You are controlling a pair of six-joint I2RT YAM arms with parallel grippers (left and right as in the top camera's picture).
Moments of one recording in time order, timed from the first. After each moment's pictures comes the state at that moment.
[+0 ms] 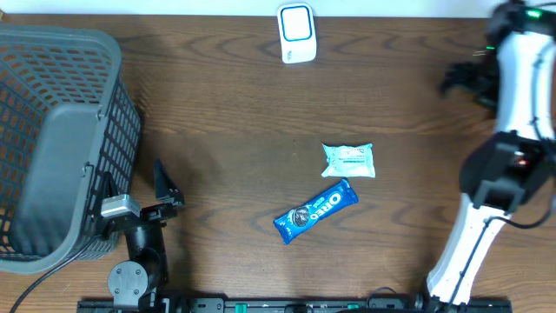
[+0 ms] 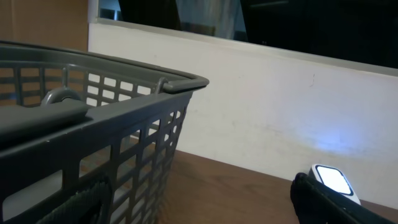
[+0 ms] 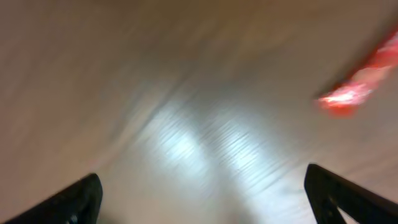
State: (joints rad) left arm -0.07 0.05 0.05 0.20 -0.27 -0.15; right arm -0.21 2.36 2.37 -1.64 0.04 0.29
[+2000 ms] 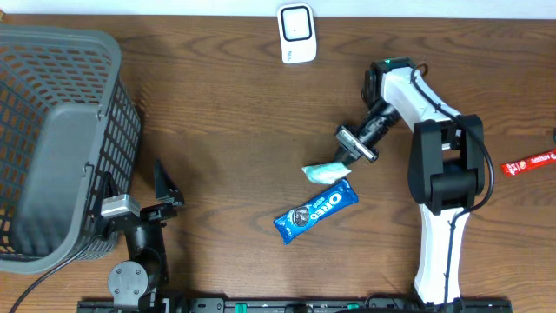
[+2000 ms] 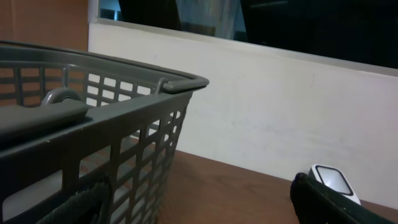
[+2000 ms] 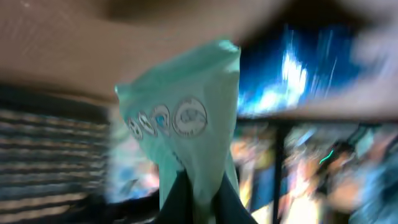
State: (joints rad) left arm -0.07 0.05 0.05 0.20 -0.27 -0.15; right arm 0.18 2.33 1.78 -1.69 -0.80 0.61
